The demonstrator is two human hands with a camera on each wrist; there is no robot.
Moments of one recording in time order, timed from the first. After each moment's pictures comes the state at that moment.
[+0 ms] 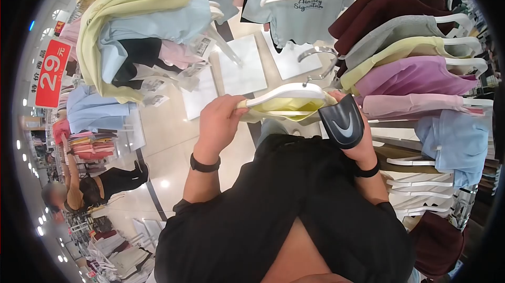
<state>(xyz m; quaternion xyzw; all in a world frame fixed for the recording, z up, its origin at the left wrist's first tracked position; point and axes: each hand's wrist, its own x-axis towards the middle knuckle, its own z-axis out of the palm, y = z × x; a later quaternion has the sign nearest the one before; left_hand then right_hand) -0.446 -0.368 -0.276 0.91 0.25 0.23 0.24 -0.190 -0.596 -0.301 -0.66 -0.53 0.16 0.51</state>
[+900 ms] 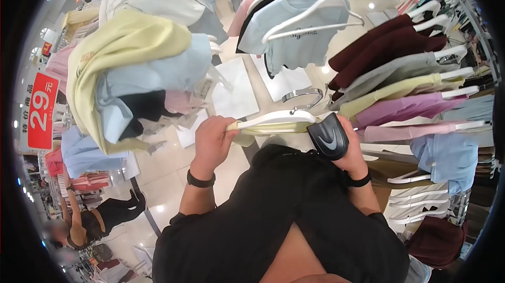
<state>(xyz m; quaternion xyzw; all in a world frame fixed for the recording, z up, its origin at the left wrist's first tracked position) -0.444 -0.271 -0.286 0.92 0.18 0.26 0.24 -0.193 -0.536 -0.307 -0.70 -0.48 0.17 0.50</state>
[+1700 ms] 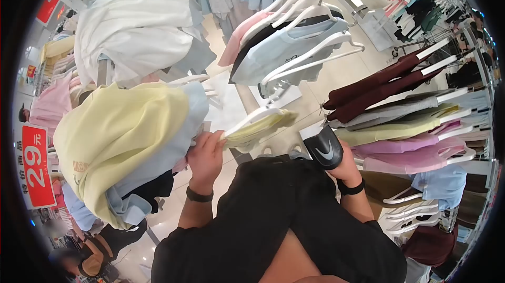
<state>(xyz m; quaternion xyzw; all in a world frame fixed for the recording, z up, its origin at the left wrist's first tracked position) -0.403 -0.185 -0.304 0.90 0.29 0.26 0.21 -0.150 -0.467 -0.312 -0.71 -0.44 0.25 0.50</state>
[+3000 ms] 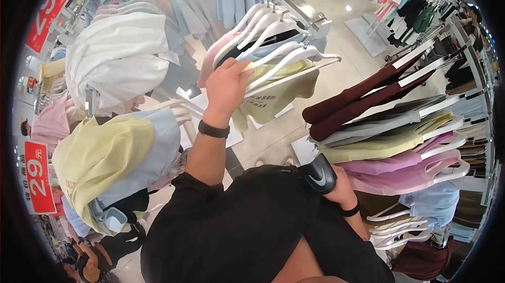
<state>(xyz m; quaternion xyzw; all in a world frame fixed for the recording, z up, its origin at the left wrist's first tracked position) -0.152 -0.151 -0.261 0.90 0.20 0.32 0.21 -0.116 -0.535 -0.310 -0.74 -0.40 0.26 0.48</state>
